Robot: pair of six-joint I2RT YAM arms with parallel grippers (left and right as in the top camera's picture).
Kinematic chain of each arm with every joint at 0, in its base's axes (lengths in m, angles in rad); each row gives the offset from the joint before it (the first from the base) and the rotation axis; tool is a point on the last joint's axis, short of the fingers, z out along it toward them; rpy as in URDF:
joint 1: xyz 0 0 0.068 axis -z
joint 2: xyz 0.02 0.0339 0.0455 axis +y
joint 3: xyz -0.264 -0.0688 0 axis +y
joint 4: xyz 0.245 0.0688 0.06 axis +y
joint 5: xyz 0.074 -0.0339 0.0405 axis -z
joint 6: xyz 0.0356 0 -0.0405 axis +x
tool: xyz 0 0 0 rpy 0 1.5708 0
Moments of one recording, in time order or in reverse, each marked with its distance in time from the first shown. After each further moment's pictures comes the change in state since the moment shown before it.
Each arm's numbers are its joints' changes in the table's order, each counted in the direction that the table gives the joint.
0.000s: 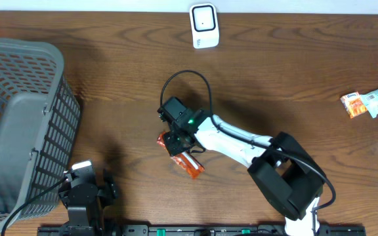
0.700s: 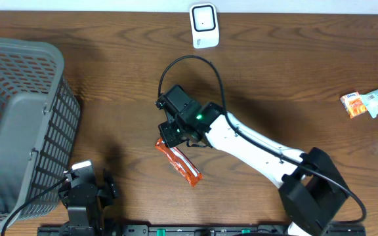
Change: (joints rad) left arm 0.000 0.000 0.000 0.000 0.000 0.000; right arm 0.000 -0.150 -0.066 0.070 -0.012 0.002
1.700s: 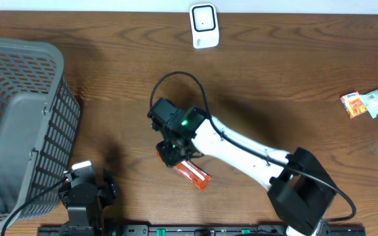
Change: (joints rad) left arm 0.000 0.000 0.000 0.000 0.000 0.000; right arm -0.090 0.045 -0.063 0.261 -0.056 -0.032
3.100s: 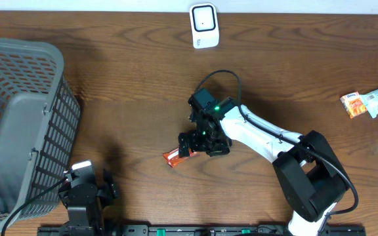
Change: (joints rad) left arm 0.000 0.000 0.000 0.000 0.000 0.000; right arm 0.263 0.000 0.205 -0.078 -0.169 0.164
